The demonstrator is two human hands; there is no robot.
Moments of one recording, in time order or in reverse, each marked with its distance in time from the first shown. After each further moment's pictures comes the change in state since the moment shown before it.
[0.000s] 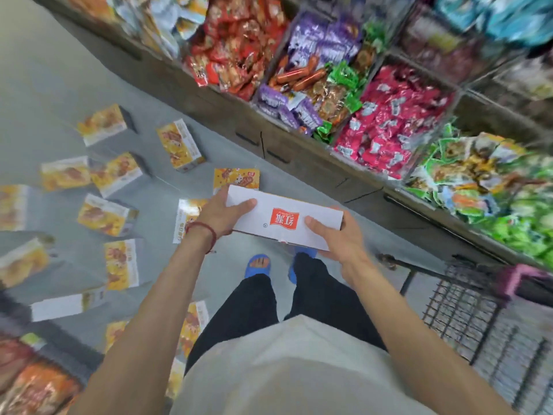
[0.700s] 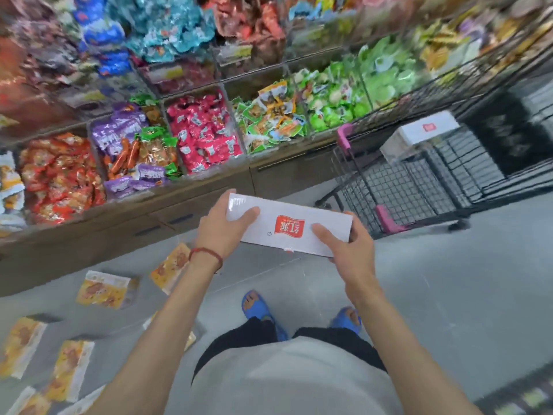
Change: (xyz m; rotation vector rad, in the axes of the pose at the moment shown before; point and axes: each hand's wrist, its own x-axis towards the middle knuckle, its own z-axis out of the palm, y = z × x) left_hand -0.159 0.052 0.131 0.562 -0.338 0.695; right_hand -0.216 0.159 -0.078 0.670 0.763 -0.189
